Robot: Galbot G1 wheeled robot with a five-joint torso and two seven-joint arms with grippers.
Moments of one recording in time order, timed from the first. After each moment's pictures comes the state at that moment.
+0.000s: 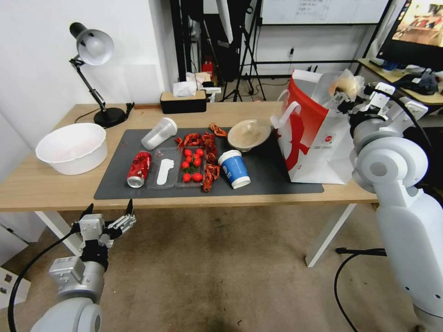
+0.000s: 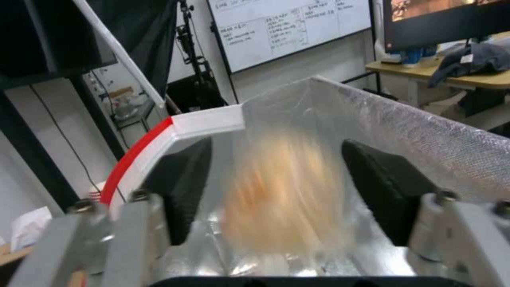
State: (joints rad) left arm 1.68 -1.56 -0.80 -2.26 -0.16 0.18 0.07; right arm -0.71 1.04 0.46 2.05 0.98 -0.55 0.73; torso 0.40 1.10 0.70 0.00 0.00
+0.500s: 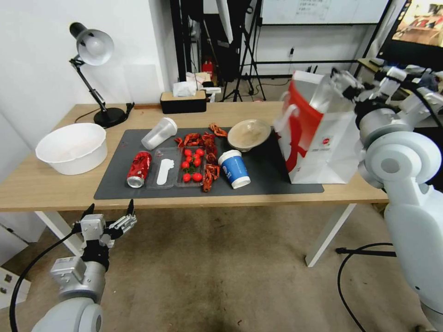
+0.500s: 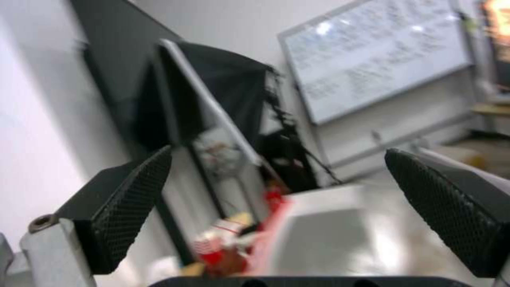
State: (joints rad) left arm 1.68 -1.56 -0.80 -2.26 -0.15 0.18 0.07; right arm -0.70 1.01 0.47 2.11 1.06 -0.34 0.53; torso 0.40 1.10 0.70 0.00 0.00
